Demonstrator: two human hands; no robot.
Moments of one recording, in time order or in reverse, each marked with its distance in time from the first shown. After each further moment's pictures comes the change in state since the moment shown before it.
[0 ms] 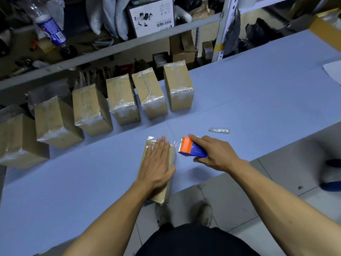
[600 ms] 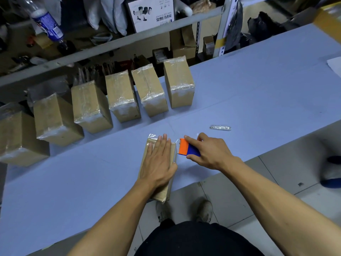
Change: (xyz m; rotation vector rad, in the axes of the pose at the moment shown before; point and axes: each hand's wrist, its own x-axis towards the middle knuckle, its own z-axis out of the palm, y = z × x) left_hand 0.001 0.007 0.000 -0.024 0.008 -0.025; right_hand 0.009 -0.027 -0.003 -0.195 -0.038 -0.004
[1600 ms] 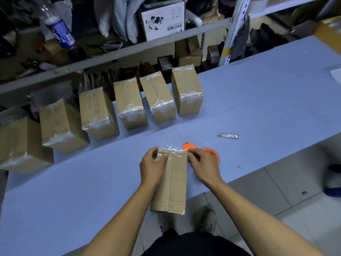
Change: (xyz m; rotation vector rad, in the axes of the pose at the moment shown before) left_hand 0.007 -0.036 -0.014 -1.053 0.338 -0.608; right_hand 0.023 -0.067 0.045 0.886 0.346 0.371
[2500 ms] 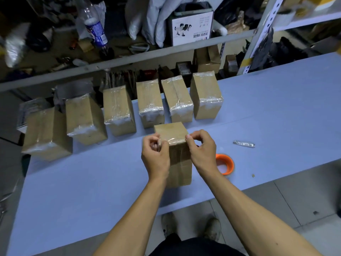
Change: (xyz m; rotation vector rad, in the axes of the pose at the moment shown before) left_hand -0.004 0.041 -0.035 -0.391 0.391 0.154; right_hand 0.013 -0.093 0.028 0.350 0.200 -0.072
